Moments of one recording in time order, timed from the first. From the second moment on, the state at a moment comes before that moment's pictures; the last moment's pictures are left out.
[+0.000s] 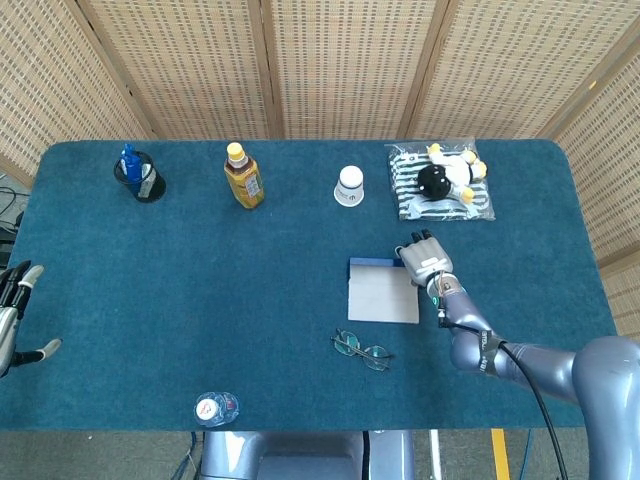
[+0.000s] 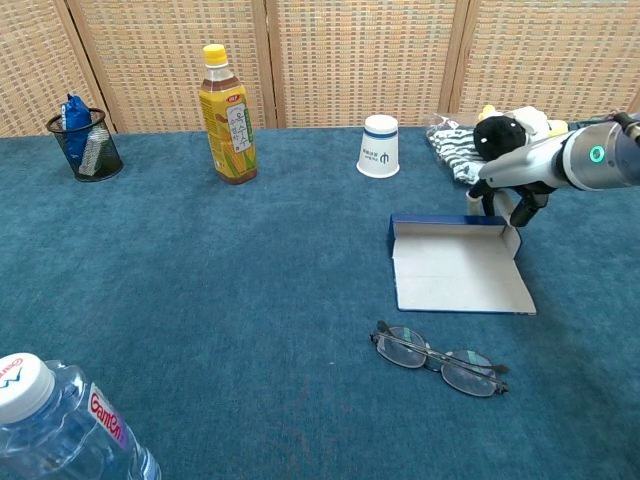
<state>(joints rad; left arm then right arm) -0.13 -0.99 -0.06 -1.75 1.36 1.37 0.10 1.15 -1.40 -0.04 -1.38 -0.35 0.66 -0.75</state>
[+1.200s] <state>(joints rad) -0.10 -0.96 -0.04 -1.76 1.42 1.42 0.05 0.70 -1.42 -0.08 -1.77 -1.17 1.17 -0.43</state>
